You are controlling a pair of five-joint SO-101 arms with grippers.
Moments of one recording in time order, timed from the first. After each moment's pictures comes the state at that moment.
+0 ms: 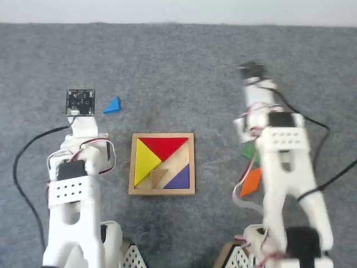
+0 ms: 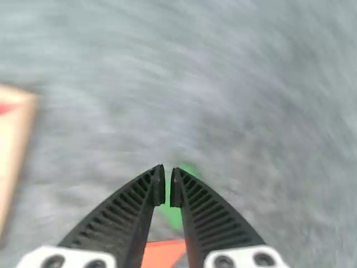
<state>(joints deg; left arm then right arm) -17.8 -44.5 66.6 43.2 -4.4 -9.9 -19.5 31.5 59.2 18.1</state>
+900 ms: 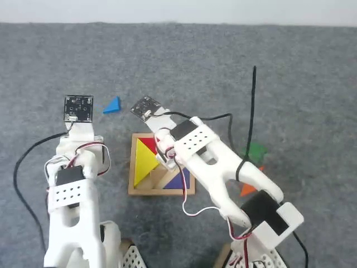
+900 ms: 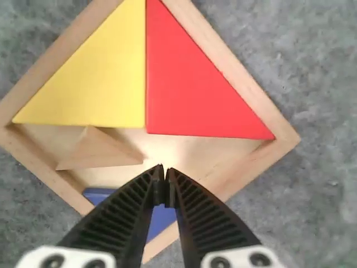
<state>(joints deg) -21.1 -44.4 71.1 34.9 -8.8 -43.5 4.8 20.4 60.5 9.4</state>
